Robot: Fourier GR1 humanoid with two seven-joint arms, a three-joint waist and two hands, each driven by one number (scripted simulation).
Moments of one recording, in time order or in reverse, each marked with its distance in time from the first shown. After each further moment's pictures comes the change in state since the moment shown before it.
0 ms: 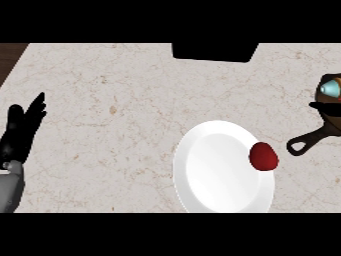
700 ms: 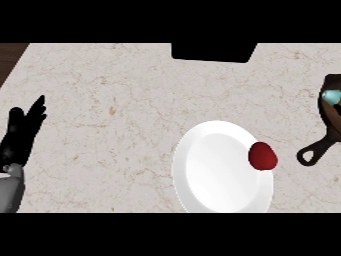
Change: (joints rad) left arm 0.021 -0.003 -0.007 -0.016 0.001 0.007 0.008; right arm 0.046 -0.076 0.110 -0.055 0.100 0.018 0.122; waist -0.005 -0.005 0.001
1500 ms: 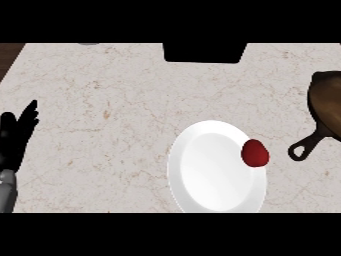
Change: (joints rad) left arm 0.041 0.019 0.011 -0.024 0.010 0.011 0.009; right arm 0.251 -0.139 0.009 -0.433 -0.044 0.099 0.100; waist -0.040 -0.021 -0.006
